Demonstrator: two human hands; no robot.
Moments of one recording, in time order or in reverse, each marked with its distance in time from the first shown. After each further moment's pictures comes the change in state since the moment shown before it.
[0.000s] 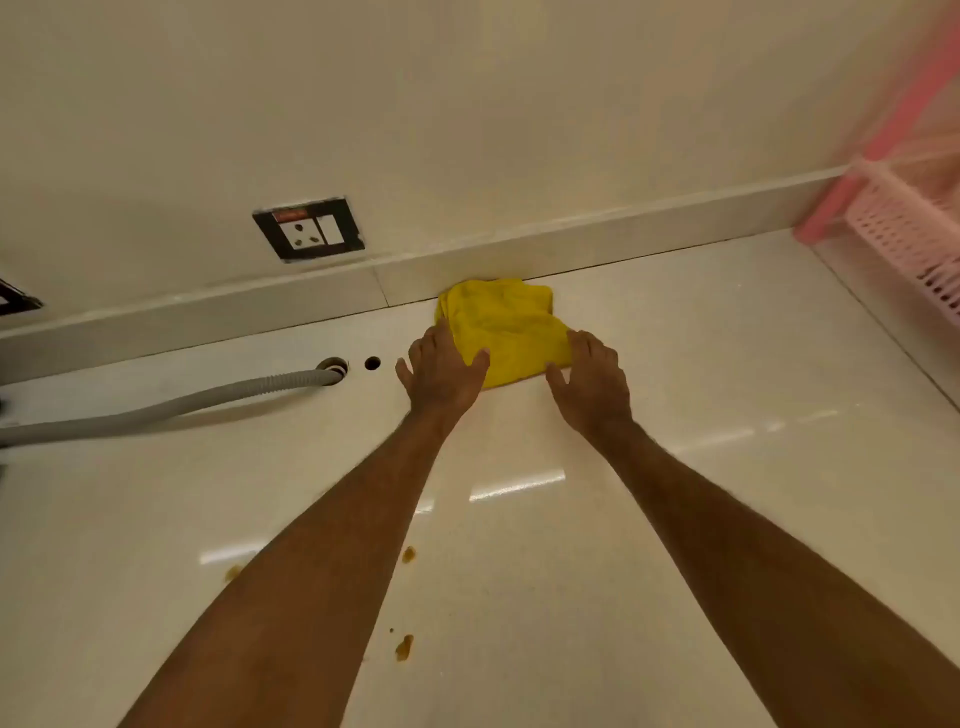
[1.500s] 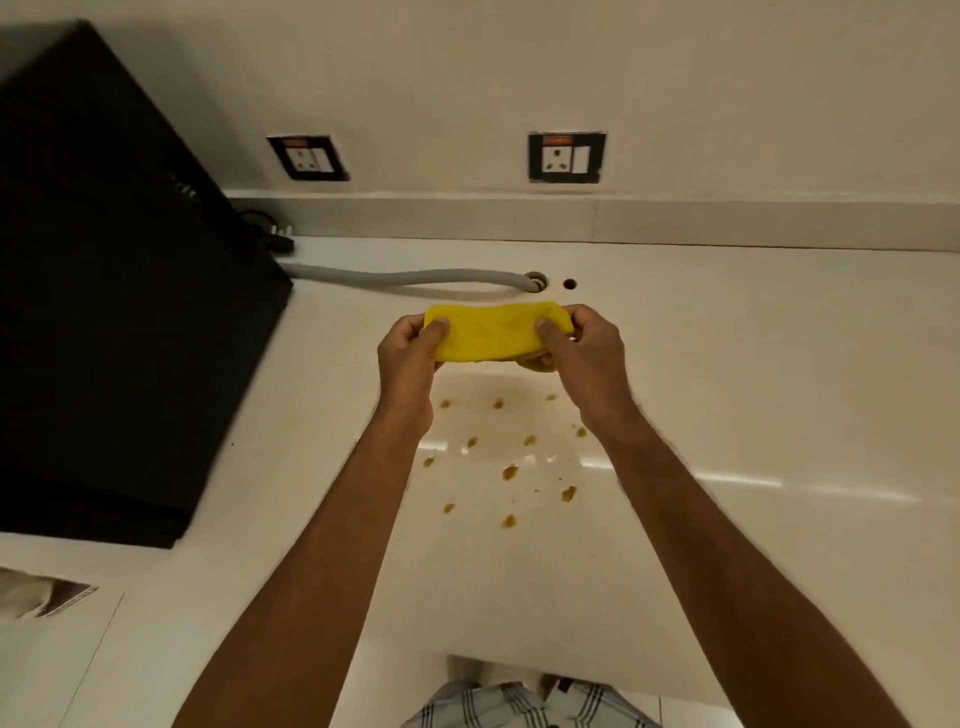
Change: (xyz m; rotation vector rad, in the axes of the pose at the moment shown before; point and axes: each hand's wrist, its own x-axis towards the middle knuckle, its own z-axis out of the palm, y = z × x) left_hand -0.213 -0.182 -0.194 -1.130 0.362 -0.333; right_hand -0.178 -0.254 -0.004 0.849 -0.220 -0.041
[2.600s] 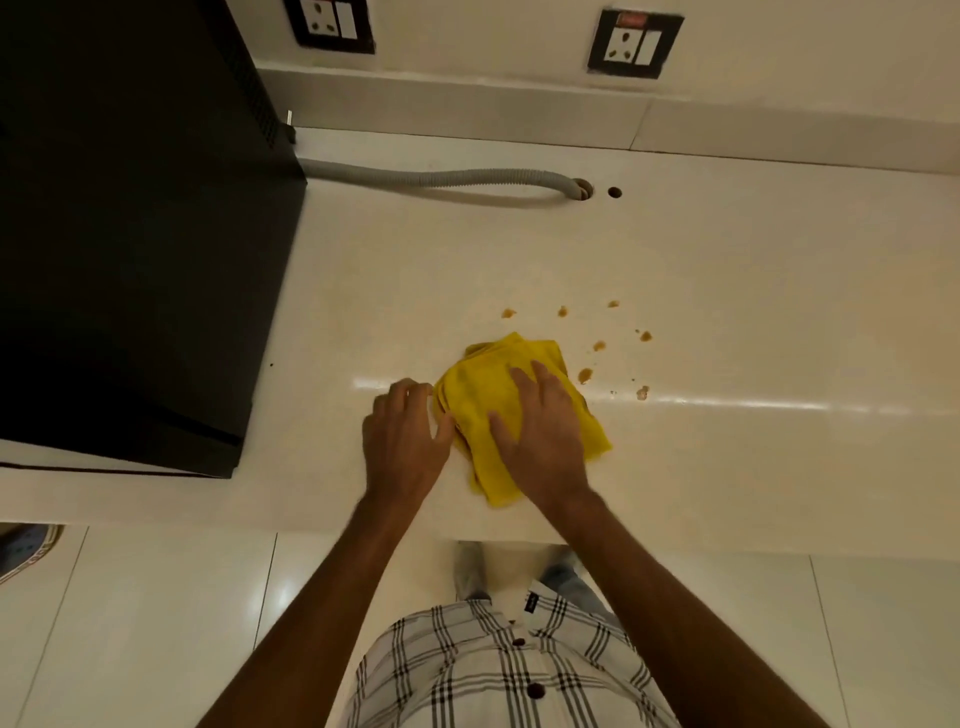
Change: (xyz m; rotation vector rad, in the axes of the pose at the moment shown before) left_hand -0.048 -0.142 -0.224 1.212 -0.121 0.389; right_hand -0.196 0.100 0.180 -0.885 -0.059 -0.053
